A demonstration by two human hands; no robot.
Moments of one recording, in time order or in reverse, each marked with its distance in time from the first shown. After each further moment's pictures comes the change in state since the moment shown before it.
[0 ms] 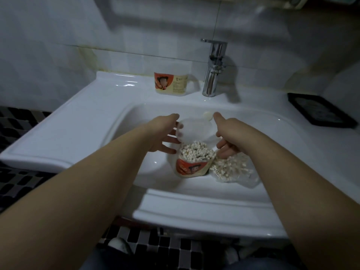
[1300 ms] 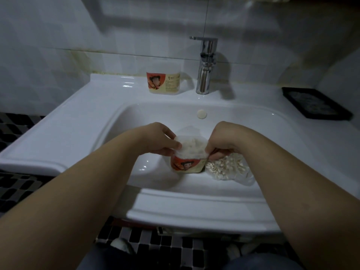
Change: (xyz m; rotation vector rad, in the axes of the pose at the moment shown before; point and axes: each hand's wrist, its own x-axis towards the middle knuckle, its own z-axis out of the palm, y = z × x) left_hand -0.001 -0.014 -0.001 0.376 -0.002 0.080; right_hand 0.012 0.014 0.004 -0.146 -0.168 -0.021
